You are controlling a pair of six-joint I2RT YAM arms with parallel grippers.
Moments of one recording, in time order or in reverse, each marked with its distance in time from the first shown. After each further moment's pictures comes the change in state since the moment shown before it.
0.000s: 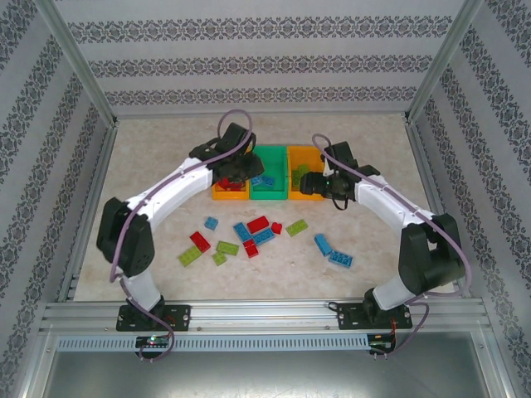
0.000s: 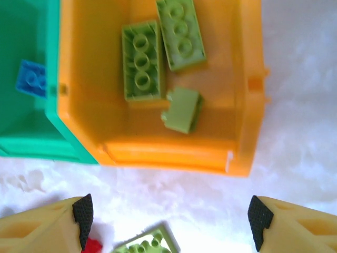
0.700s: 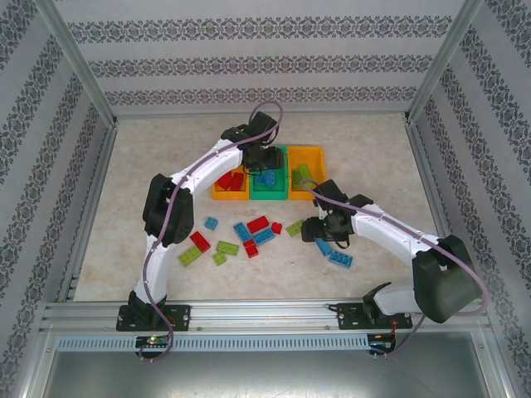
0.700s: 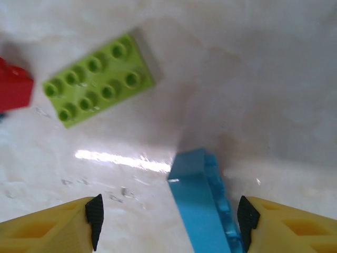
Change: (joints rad) left arm 0.000 0.380 0.414 -0.151 0.036 0.230; right arm 0.189 -0.165 -0.253 -0.200 0.042 0.020
